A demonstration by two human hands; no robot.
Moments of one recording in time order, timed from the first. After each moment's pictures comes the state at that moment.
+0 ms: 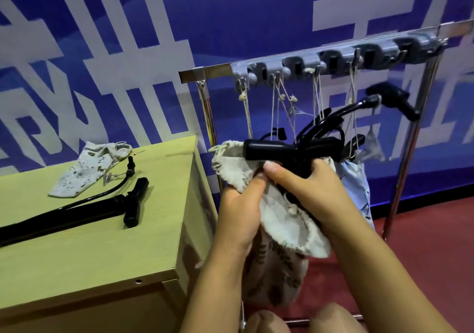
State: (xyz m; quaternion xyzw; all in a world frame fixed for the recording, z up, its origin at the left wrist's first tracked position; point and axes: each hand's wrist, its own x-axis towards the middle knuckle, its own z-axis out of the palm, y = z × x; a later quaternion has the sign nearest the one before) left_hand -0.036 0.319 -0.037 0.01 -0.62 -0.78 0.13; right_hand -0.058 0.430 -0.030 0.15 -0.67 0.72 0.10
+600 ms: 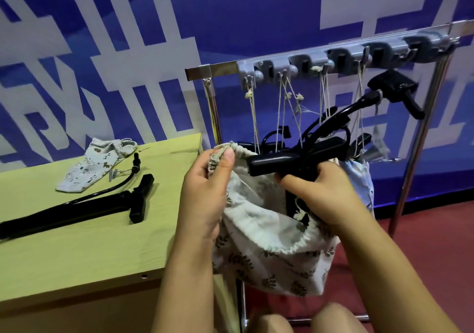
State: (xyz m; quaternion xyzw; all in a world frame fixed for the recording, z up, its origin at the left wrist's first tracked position) left_hand -0.036 0.275 -0.013 -0.01 -0.66 -0.71 0.24; right_hand -0.062 0.435 -0.034 0.07 -0.79 0.60 0.10
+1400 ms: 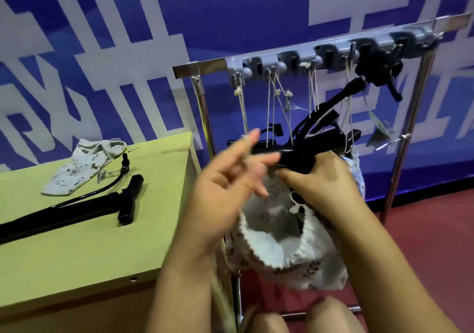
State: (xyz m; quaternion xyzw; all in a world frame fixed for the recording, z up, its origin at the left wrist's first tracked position) left_hand -0.016 0.292 -0.010 -0.20 -0.71 -0.66 0.15; right_hand -0.064 0.445 -0.024 0.05 -0.85 0.49 0.18
